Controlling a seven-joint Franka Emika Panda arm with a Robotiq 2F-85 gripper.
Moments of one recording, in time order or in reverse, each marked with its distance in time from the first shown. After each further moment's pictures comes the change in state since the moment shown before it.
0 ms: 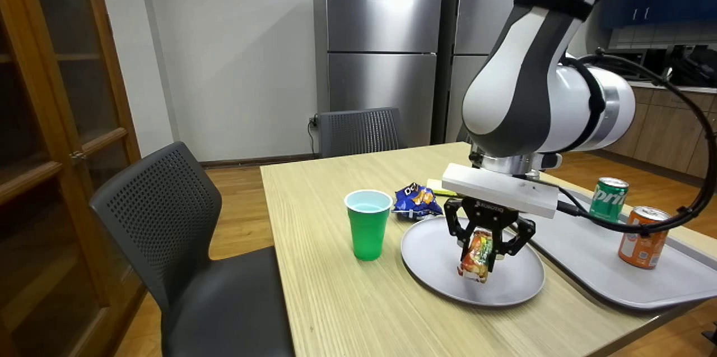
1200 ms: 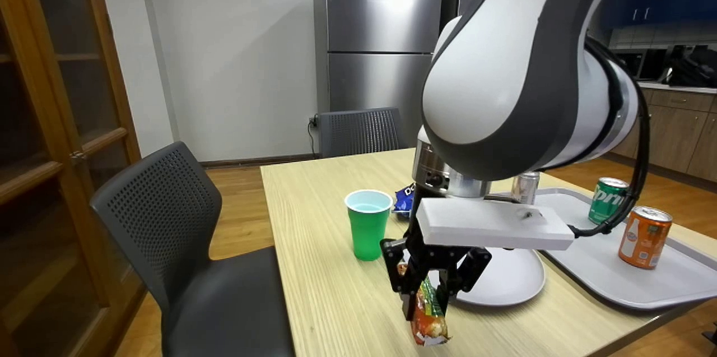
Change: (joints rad) arm 0.044 -0.074 0.306 -0.071 0.052 -0.003 -0.375
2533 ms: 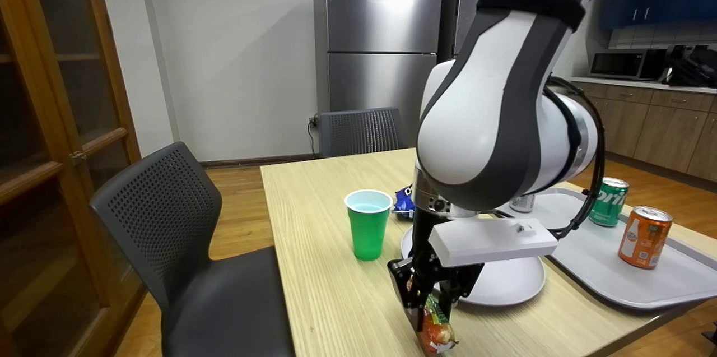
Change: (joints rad) arm 0.000 0.152 -0.084 0.087 -0.118 0.003 -0.138
